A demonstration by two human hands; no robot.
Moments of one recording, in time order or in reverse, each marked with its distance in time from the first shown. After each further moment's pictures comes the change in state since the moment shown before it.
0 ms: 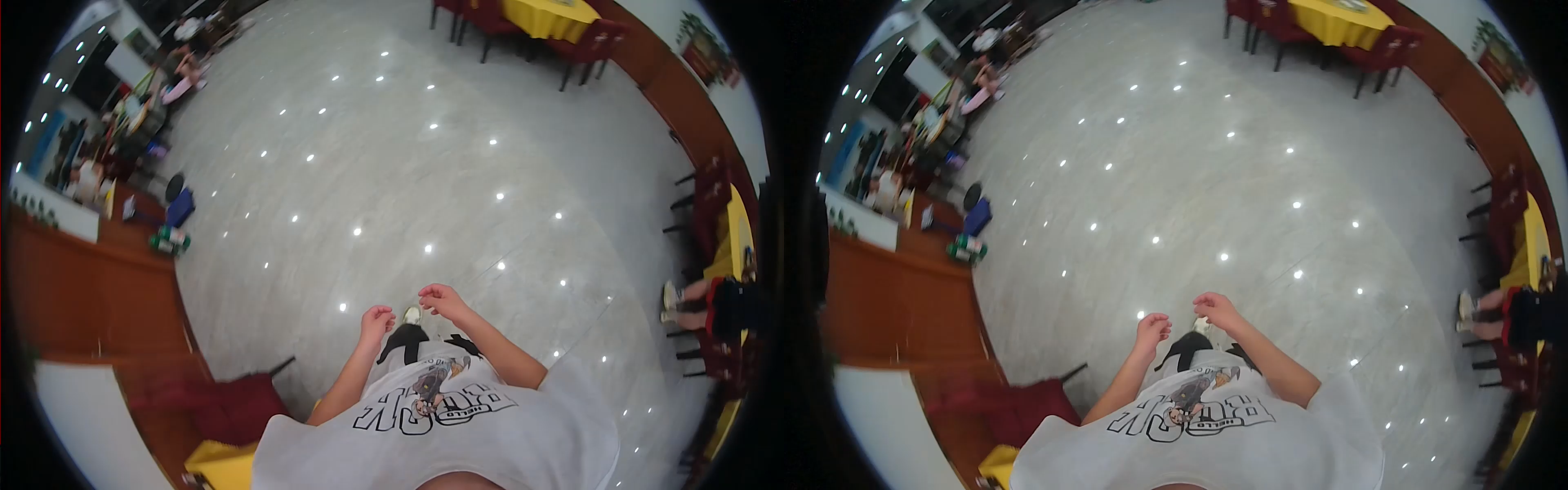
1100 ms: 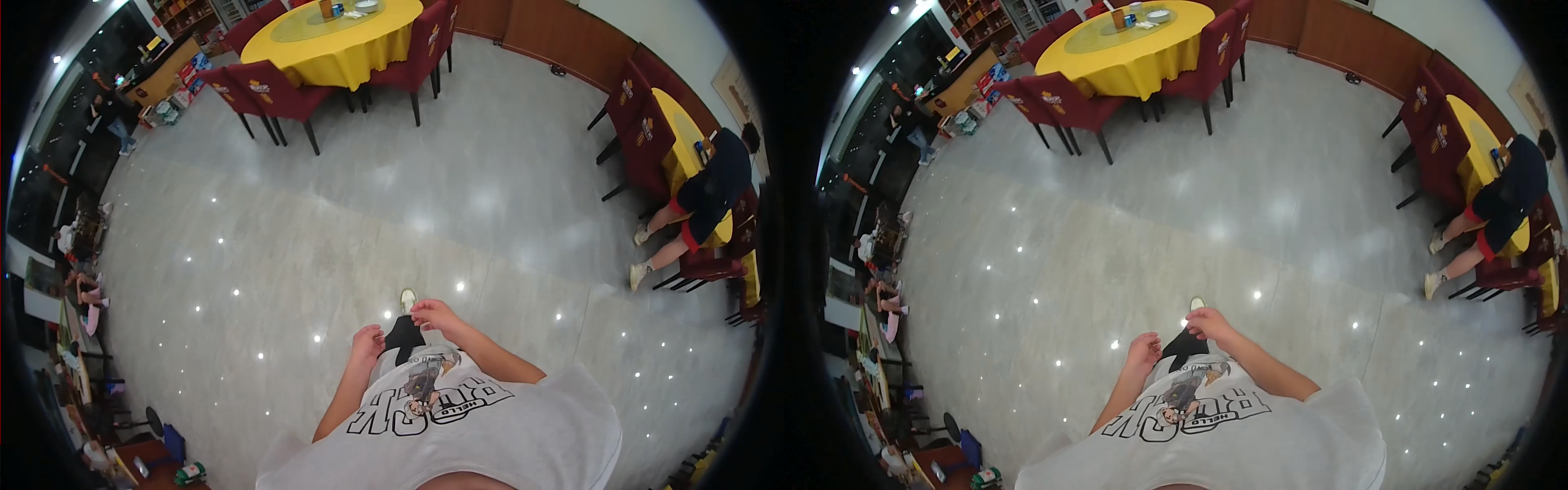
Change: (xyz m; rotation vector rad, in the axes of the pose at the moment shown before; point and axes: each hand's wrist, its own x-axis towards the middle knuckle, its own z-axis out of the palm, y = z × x) left_hand 0.467 0.369 0.579 0.053 -0.365 -0.279; right_hand 0.214 -0.285 -0.633 0.485 0.430 0.030
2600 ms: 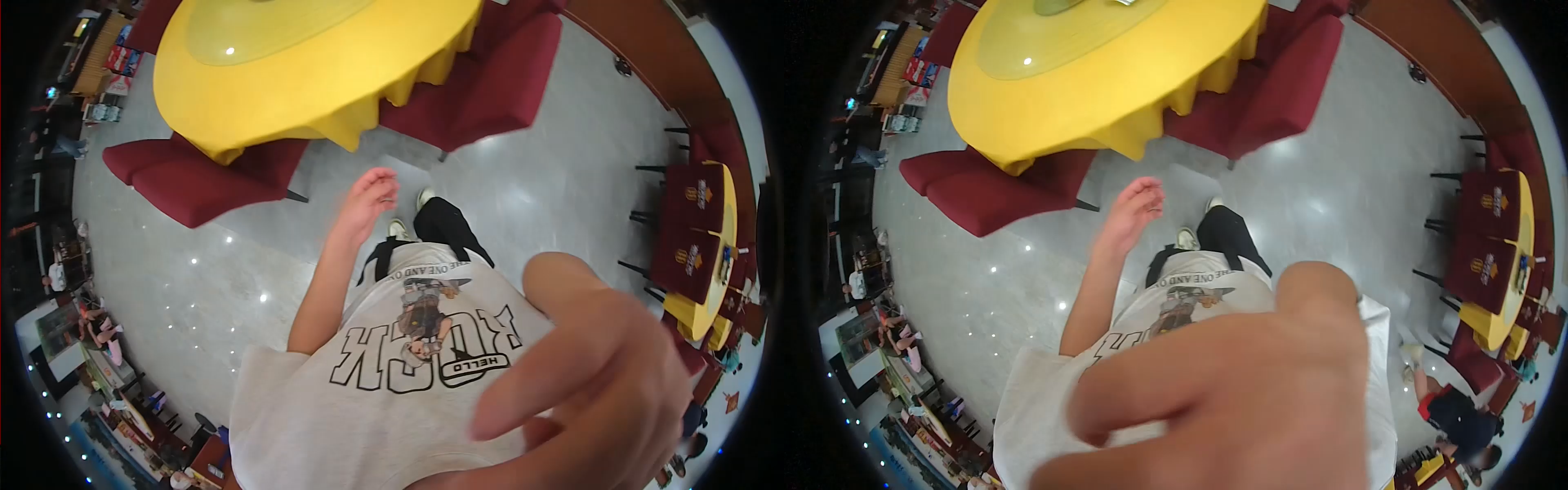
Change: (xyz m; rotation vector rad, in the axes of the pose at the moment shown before) left_hand 0.591 0.814 0.503 0.145 -0.501 0.139; right_hand 0.334 -1.001 -0.114 -0.850 0.589 -0.847
